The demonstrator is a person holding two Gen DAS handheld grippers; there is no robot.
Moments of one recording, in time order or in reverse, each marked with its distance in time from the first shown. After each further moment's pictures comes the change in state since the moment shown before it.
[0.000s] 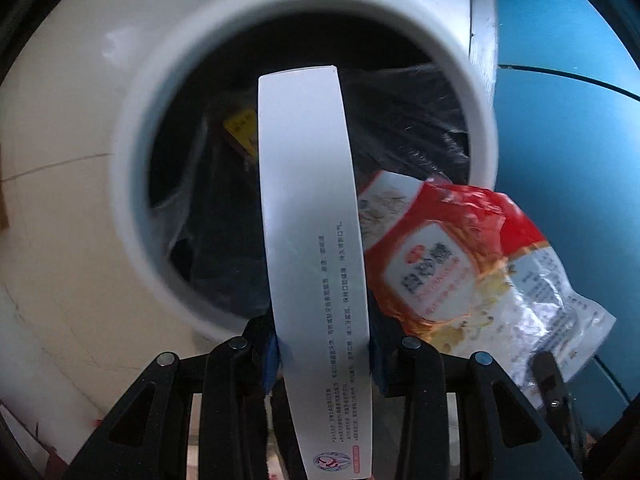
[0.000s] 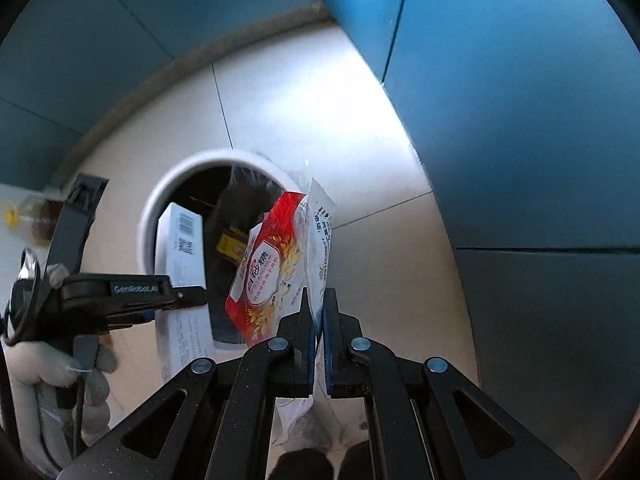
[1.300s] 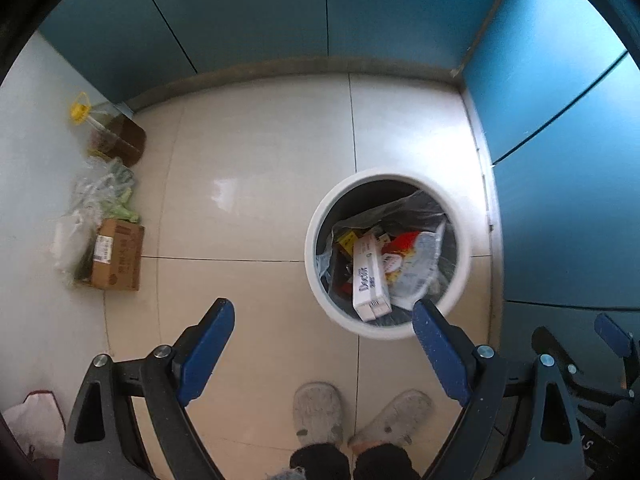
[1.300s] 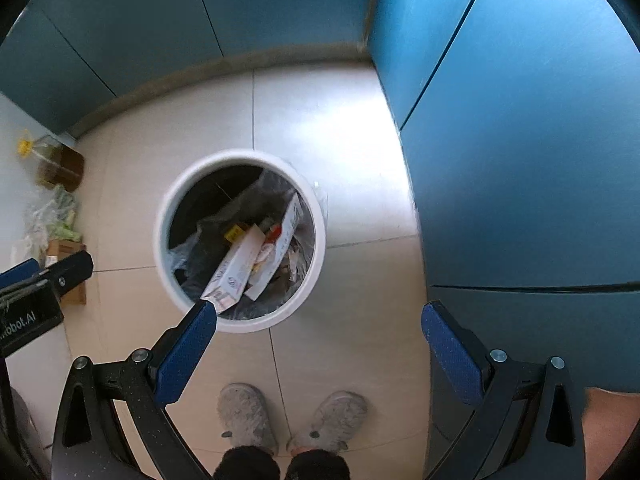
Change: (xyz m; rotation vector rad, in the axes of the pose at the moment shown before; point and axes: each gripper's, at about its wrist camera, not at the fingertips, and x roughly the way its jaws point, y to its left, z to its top) left arm -0.171 -0.045 -0.176 0.080 -0.657 0.378; right arm -0.121 0.013 -0.041 -0.226 -0.172 -0.051
